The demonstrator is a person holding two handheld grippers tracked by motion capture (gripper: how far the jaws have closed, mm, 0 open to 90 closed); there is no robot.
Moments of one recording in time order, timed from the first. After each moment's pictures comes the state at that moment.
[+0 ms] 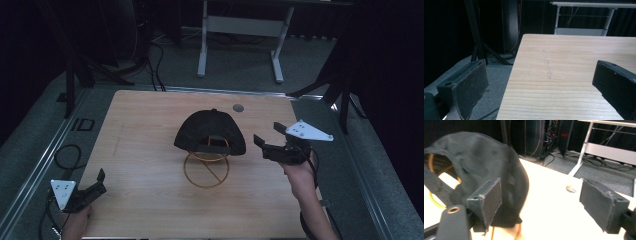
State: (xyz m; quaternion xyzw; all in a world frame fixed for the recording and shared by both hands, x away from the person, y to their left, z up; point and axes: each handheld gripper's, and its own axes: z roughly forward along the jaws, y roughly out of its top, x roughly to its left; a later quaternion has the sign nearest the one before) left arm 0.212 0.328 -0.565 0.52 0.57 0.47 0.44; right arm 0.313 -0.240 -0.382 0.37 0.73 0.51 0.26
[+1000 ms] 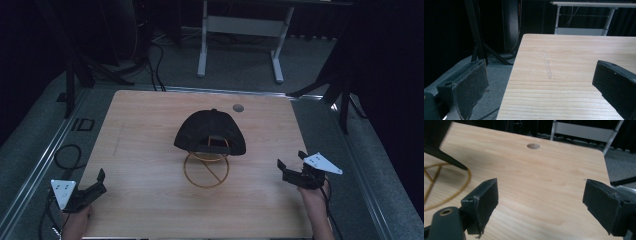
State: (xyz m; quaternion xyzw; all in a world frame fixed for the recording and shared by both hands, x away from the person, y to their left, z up) left arm 0.212 0.327 -0.565 0.52 0.57 0.47 0.44; right arm 0.303 -0.325 -0.501 0.45 0.71 0.45 0.31
